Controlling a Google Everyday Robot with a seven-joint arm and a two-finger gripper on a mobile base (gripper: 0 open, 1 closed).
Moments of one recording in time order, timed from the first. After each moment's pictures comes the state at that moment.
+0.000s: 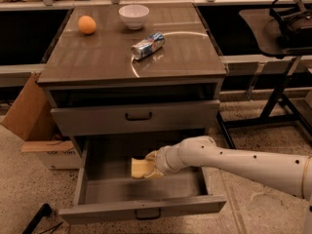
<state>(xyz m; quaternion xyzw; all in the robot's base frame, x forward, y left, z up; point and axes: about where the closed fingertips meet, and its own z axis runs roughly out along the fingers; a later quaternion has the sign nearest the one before) 0.547 0.017 0.475 -0.67 0.66 0.15 0.32</state>
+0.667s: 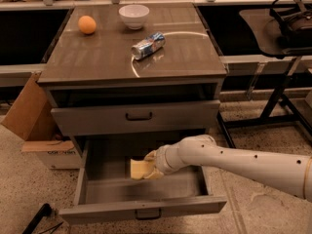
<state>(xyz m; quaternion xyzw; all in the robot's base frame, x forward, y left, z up) 0.546 0.021 0.484 -0.68 0.65 0.14 0.32</state>
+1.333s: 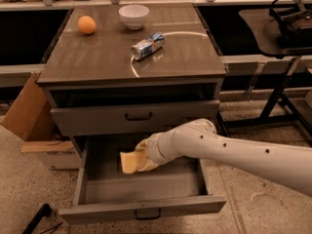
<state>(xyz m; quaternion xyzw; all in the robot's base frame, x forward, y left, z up) 0.533 0.045 0.580 -0.73 0.58 0.09 0.35</state>
